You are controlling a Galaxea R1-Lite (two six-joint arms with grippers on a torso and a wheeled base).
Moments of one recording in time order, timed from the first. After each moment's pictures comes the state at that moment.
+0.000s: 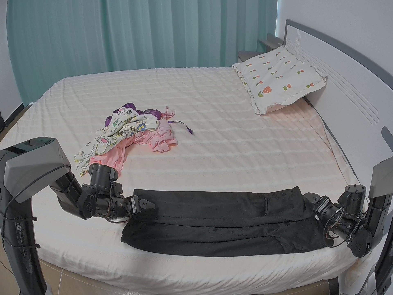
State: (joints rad) left arm -0.17 2.25 -0.86 -0.54 -0.30 -0.41; right arm 0.13 2.13 -0.11 -1.55 -0.11 0.86
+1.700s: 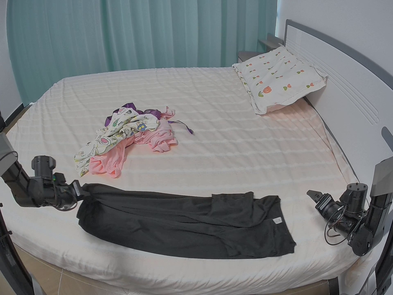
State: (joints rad) left arm 0.25 2.08 -0.75 -0.53 -0.44 -0.41; right arm 0.11 2.12 -0.12 -1.55 -0.11 0.87
